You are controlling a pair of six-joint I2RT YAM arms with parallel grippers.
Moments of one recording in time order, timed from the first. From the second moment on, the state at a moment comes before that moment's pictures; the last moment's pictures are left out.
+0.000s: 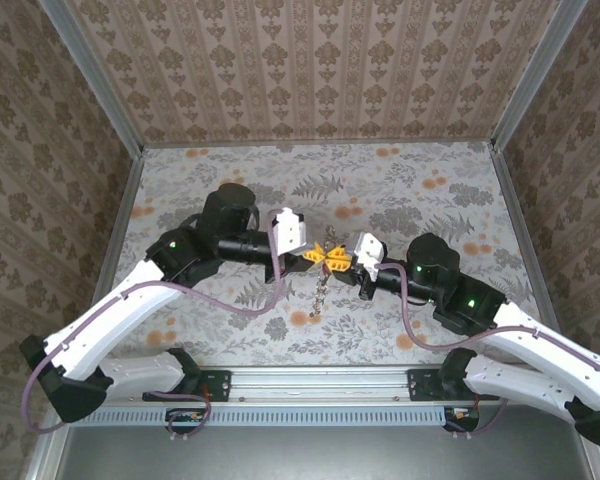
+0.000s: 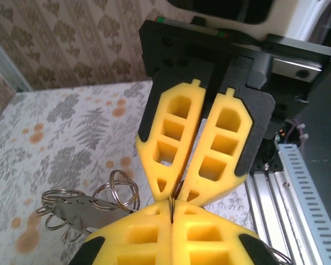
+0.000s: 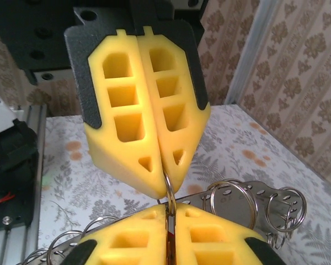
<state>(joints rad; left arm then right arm) -0.86 1.12 1.23 -0.57 0.68 0.42 0.86 0.82 0.83 -0.16 -0.23 -0.23</state>
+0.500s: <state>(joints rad) -0.81 1.03 1.05 -0.24 0.90 0.28 0.86 0.78 0.80 -0.08 -0.36 -0.23</state>
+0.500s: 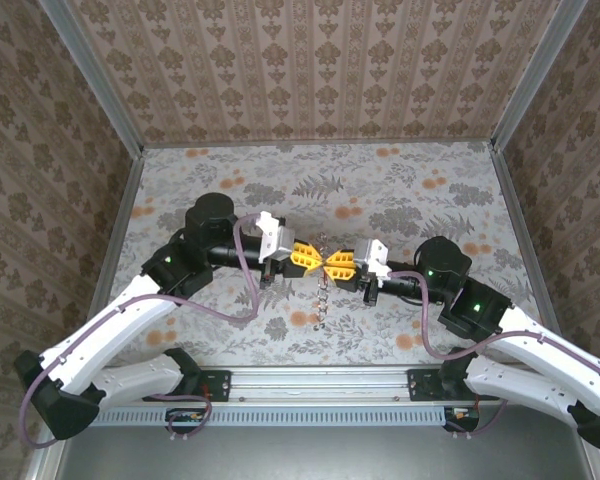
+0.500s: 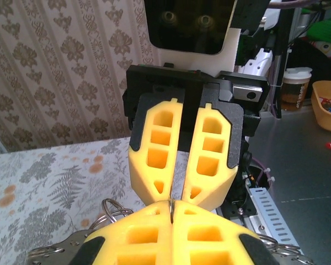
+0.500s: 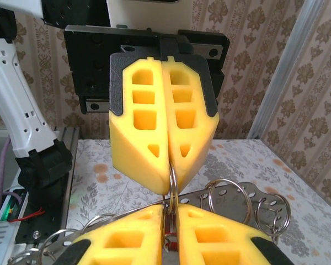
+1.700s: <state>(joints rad) -0.83 1.06 0.88 0.34 1.01 -0.02 0.86 0.72 0.75 0.02 -0.37 -0.23</state>
